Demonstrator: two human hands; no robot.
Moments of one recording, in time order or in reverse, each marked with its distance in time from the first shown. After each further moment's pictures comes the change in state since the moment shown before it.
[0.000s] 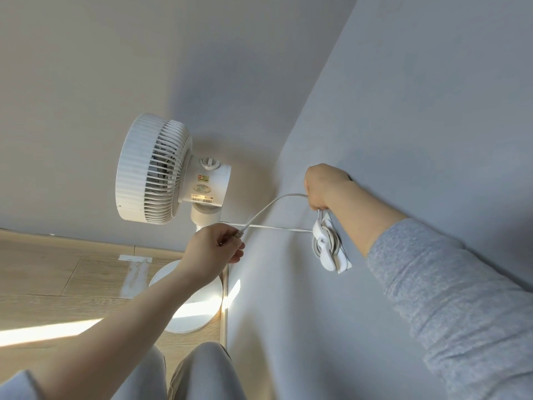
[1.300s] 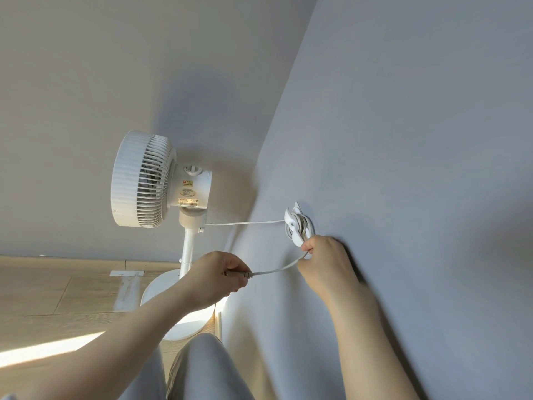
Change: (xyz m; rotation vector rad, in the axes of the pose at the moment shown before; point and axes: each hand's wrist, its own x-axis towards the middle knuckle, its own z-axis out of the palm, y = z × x) left_hand -0.082 0.017 0.012 0.283 -0.360 0.111; right_hand -0.190 -0.005 0.074 0.729 0.209 0.269
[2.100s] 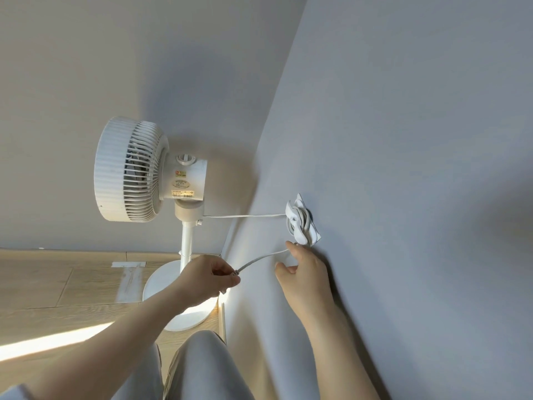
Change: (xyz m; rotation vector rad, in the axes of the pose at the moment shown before) left_hand 0.041 -0.044 0.012 -0.080 0.021 -0.203; right_hand 0.010 0.008 0.059 0.358 -0.026 0.032
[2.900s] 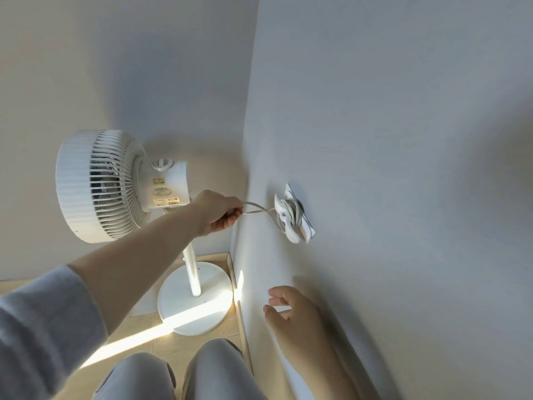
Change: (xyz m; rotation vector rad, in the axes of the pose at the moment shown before) left_hand 0.112 0.087 -0.020 -0.426 0.016 -0.254; right_hand -0.024 0.046 0.035 0.285 -0.154 0.189
